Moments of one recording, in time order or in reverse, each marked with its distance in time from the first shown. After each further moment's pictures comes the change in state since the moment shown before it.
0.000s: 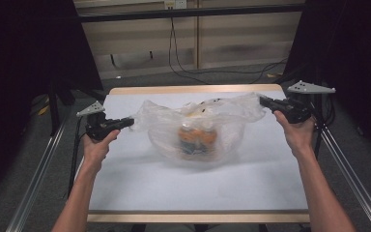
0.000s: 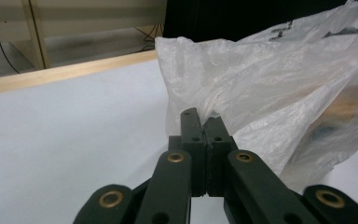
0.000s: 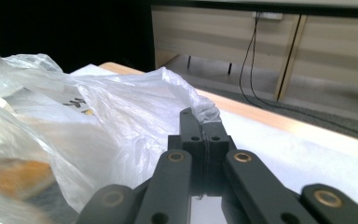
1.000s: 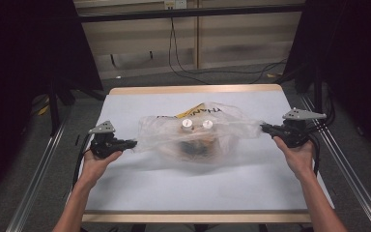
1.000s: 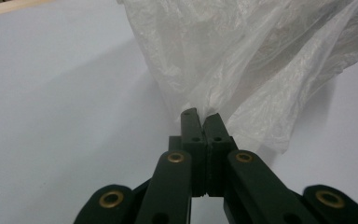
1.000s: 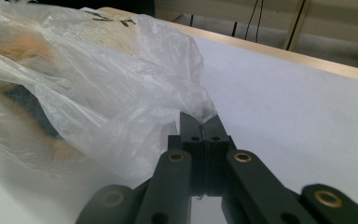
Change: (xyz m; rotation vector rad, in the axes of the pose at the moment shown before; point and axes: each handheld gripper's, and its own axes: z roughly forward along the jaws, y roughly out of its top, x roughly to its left) left arm -0.013 -0.040 0.004 0.222 -0.036 0.114; right arm 0.004 -0.067 -0.004 0.140 0.004 -0.018
